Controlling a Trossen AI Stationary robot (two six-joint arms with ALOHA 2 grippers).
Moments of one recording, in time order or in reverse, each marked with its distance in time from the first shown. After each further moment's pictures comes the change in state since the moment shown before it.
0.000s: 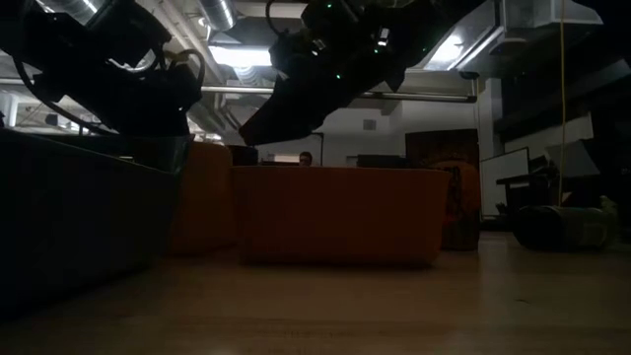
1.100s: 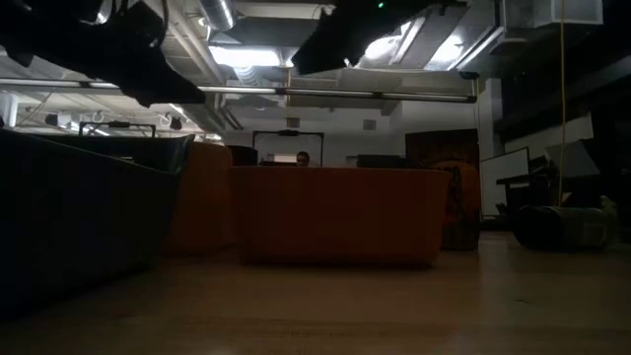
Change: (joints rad) left arm 0.108 -0.556 0.000 -0.230 -0.158 0.268; right arm -0.001 -0.341 0.000 -0.288 0.302 -0.061
